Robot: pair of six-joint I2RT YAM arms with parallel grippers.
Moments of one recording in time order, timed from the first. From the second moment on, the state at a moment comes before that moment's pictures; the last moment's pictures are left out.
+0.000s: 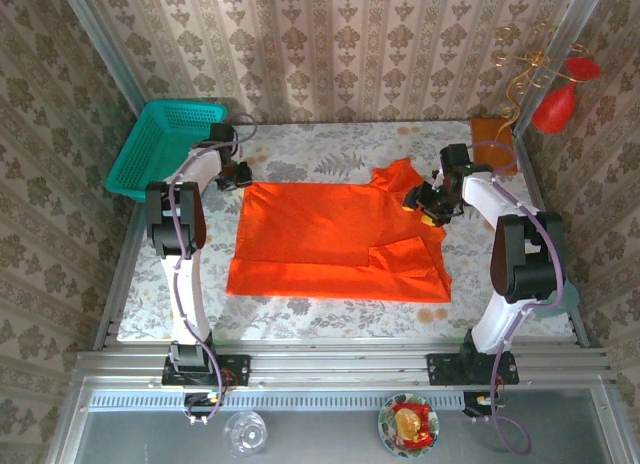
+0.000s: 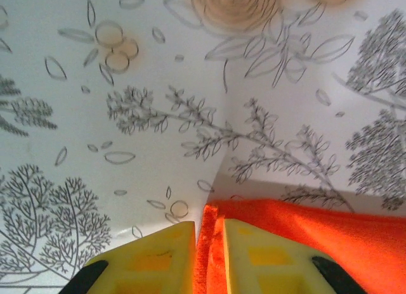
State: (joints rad) left arm -0.11 2.26 1.81 -0.72 0.13 -0.23; right arm 0.02 1.78 1.27 -0.74 -0.37 0.54
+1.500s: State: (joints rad) left arm -0.12 2.35 1.93 -0.80 0.13 -0.22; right arm 0.02 2.11 1.74 -0.80 -0.24 0.33
